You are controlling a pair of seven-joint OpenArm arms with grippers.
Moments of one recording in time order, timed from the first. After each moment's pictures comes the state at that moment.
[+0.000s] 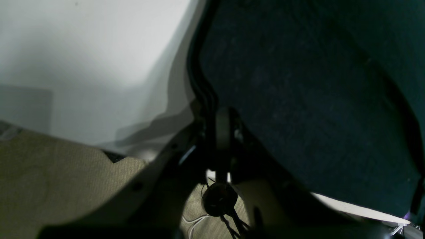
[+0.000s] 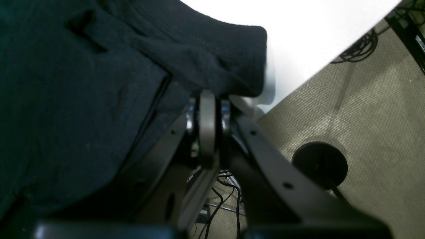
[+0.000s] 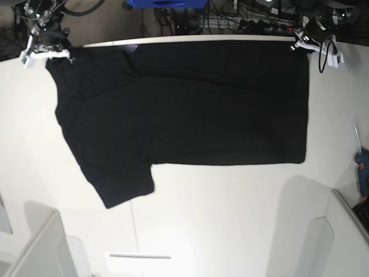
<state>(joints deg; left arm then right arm) 40.9 -14.8 -30.9 99.2 -52.0 -3.2 47.5 -30.0 -5.0 40.6 103.8 28.5 4.3 -44.3</state>
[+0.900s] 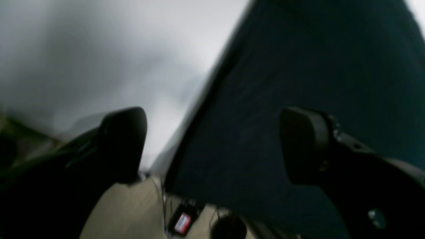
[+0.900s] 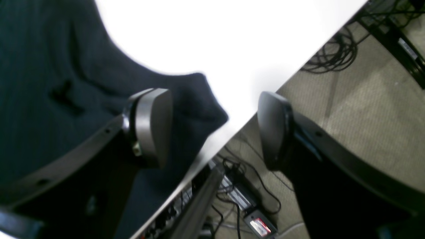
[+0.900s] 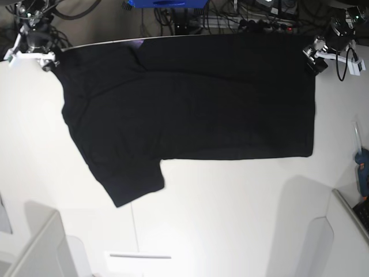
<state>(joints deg) 39.1 -14.4 -40.2 106.8 -51.1 -2.8 49.6 -26.5 -5.4 48.0 105.3 28.4 4.0 -44.4</state>
